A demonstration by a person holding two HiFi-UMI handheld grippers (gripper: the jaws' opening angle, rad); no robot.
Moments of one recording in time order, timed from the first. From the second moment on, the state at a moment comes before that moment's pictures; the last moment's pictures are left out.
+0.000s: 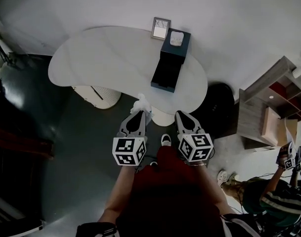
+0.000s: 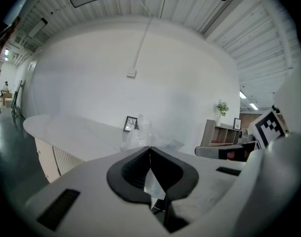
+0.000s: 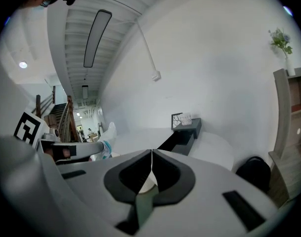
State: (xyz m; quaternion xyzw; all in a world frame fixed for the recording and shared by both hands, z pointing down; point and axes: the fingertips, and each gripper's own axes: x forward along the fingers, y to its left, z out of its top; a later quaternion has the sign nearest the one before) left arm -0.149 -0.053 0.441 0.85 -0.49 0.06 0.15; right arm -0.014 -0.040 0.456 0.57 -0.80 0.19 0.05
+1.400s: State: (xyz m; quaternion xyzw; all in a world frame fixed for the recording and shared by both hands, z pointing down) left arm -0.036 -0.250 0.477 0.87 -0.44 0.16 0.15; right arm 0.064 -0.214 0.487 0.58 -0.78 0.23 0.06
